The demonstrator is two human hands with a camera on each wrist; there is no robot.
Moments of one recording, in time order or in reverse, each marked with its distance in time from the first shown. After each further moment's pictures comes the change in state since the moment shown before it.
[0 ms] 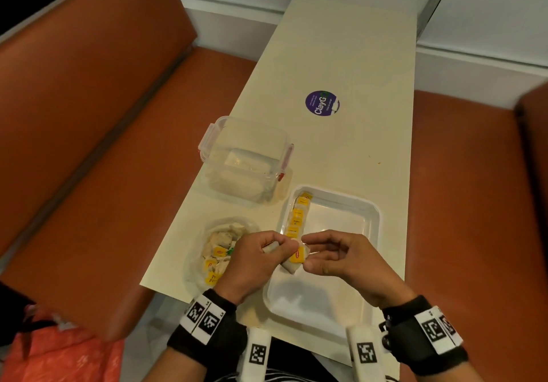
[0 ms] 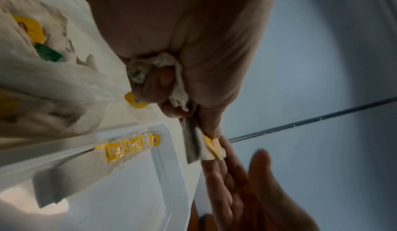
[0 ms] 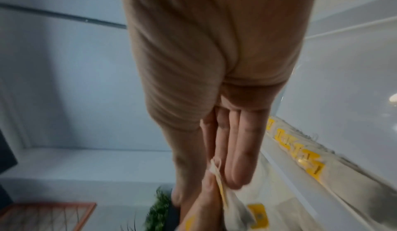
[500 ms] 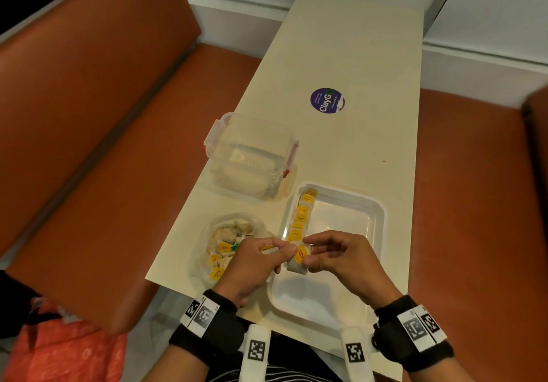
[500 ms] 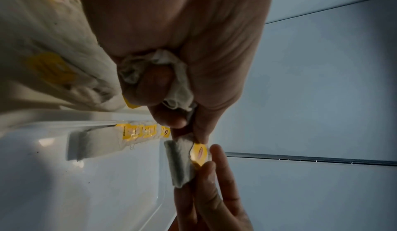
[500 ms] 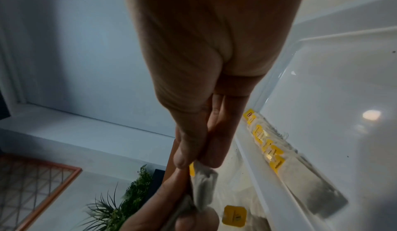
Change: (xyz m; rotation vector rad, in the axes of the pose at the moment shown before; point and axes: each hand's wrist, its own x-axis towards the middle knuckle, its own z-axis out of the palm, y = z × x) left_hand -0.007 -0.018 -0.004 -0.147 0.018 -0.200; right_hand 0.009 0.020 0.014 -0.071 0.146 -0.049
